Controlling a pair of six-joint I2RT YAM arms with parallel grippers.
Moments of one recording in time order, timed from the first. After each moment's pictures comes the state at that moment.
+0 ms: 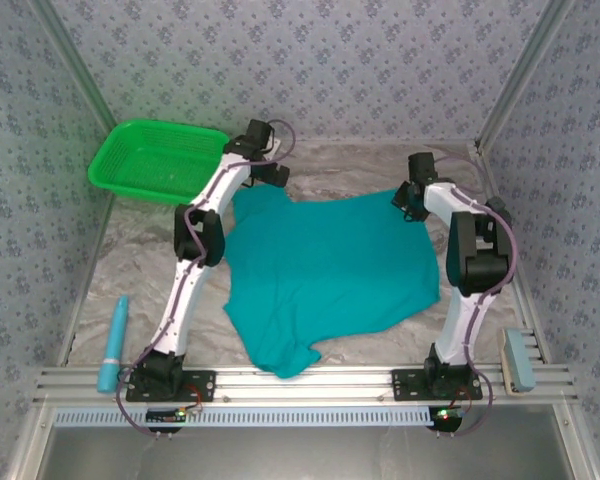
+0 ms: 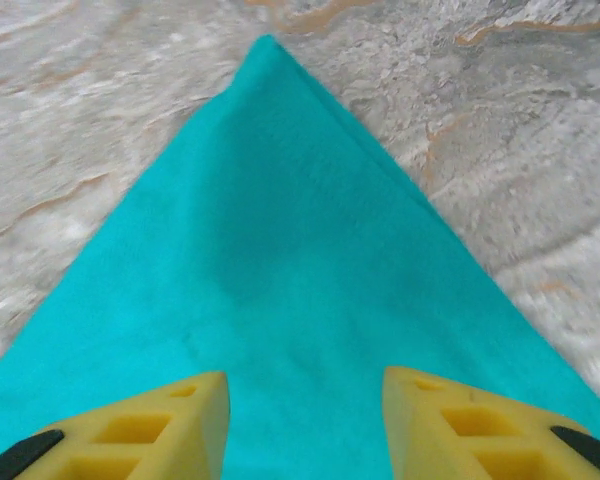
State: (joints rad) left arm -0.36 2.68 2.60 -0.92 -0.04 0.05; right arm 0.05 1.92 1.36 -0.47 0.06 0.64
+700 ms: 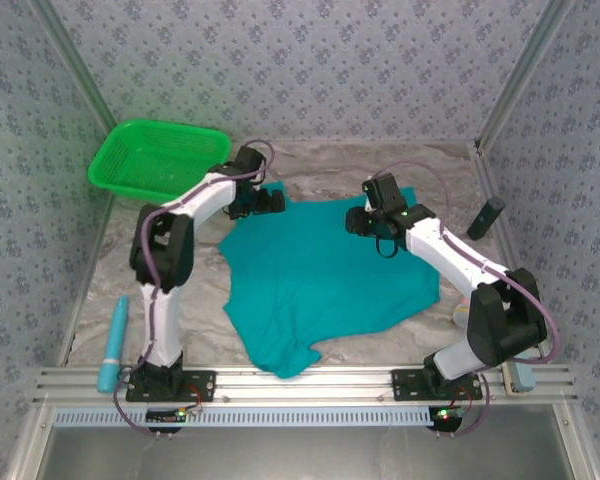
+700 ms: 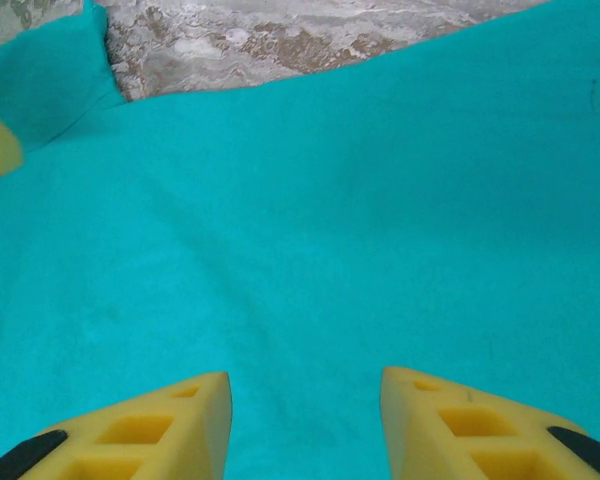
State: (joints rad) left arm -0.39 2.22 1.76 -0.74 0.06 -0.46; right arm 0.42 1.49 1.09 -0.48 0.01 0.42
